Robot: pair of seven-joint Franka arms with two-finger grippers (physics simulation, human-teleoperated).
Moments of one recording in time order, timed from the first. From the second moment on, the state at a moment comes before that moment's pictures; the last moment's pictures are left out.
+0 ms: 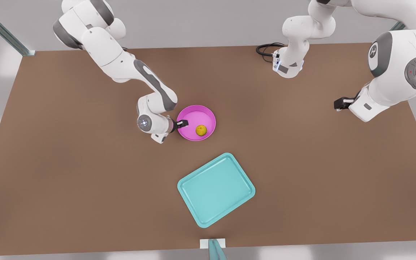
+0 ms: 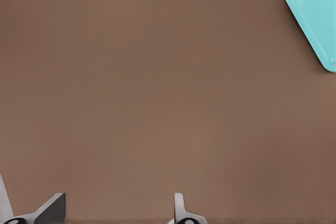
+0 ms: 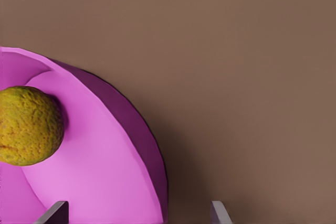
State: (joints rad) left arm 0.00 0.16 -0.10 -1.34 0.15 1.25 0.01; right arm 0.26 0.49 0.37 -2.15 0.51 2.47 -0.01
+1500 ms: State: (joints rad) left arm 0.00 0.15 -0.10 -1.34 0.15 1.25 0.05; right arm 0.33 0.94 0.15 -1.13 0.55 2.32 0.07
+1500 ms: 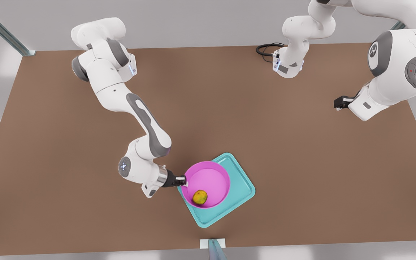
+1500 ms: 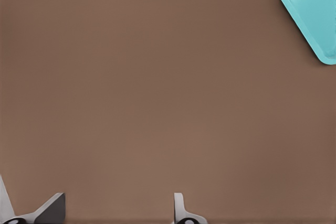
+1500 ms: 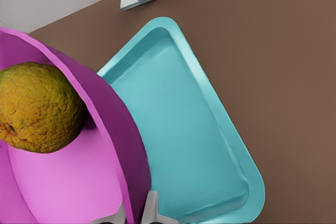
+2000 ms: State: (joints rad) left arm 0.00 0.16 -0.10 -1.34 0.15 1.25 0.05; right arm 0.32 0.79 0.08 -1.23 0.39 2.30 0.27
